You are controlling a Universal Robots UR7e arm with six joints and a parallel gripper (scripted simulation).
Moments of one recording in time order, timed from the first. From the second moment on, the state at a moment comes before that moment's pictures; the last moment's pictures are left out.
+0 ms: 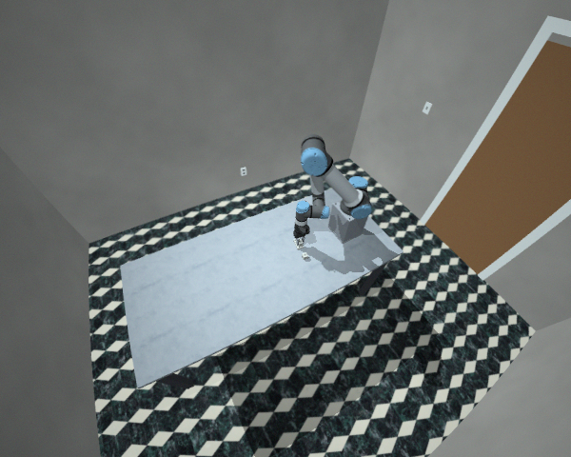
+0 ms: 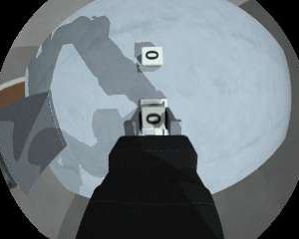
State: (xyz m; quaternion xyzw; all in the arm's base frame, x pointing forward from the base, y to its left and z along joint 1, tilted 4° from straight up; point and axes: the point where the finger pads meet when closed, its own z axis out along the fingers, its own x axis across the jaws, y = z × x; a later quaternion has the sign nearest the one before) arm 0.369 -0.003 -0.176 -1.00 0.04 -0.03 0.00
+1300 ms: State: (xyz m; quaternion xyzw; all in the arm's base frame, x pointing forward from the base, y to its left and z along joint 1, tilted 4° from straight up) arm 0.364 -0.003 -0.093 -1.00 0.04 -0.03 0.00
